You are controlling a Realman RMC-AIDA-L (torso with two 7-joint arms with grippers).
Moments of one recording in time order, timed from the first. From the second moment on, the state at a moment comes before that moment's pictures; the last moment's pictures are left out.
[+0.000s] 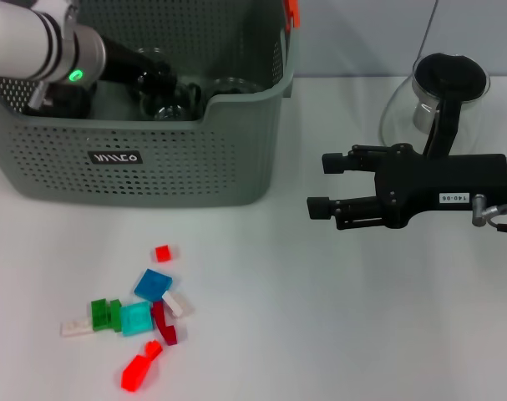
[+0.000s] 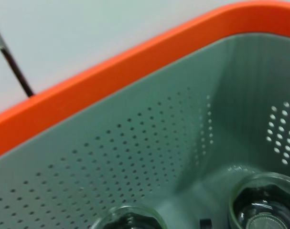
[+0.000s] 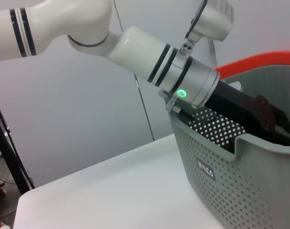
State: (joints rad) left arm -0.87 -2.06 0.98 0.73 2.60 0.76 -2.16; right arm 0.57 2.08 -0.95 -0.81 -1.84 -1.57 1.59
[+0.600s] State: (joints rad) left arm -0.64 -2.09 0.86 1.50 2.33 1.32 -2.29; right arm 0.58 2.07 -0.95 -0.81 -1.84 -1.56 1.59
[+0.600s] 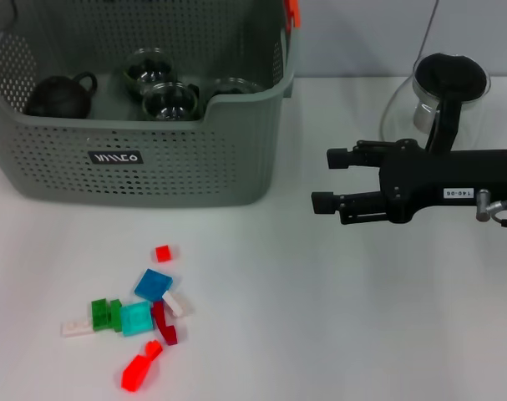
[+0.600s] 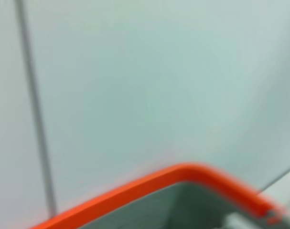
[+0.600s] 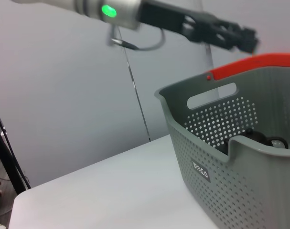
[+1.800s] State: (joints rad) left arm -0.42 -2.17 1.16 1.59 2.78 1.88 -1.95; right arm 0.59 2.08 -0.93 -0.81 -1.84 -1.54 1.60
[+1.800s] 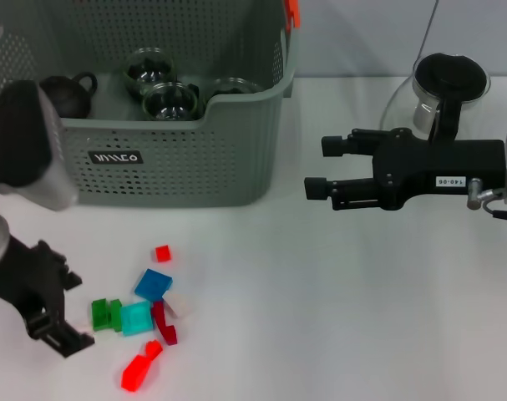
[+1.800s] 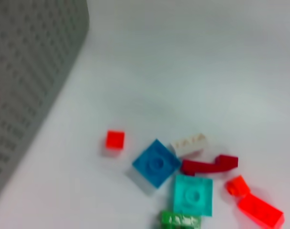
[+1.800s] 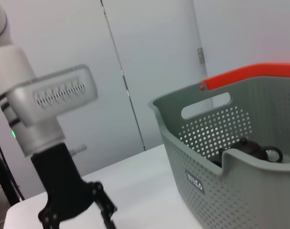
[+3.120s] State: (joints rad) left arm -0.43 -2.17 1.27 1.38 2.86 1.68 -1.98; right arm 0.59 2.08 -0.94 -0.79 -1.83 -1.53 1.59
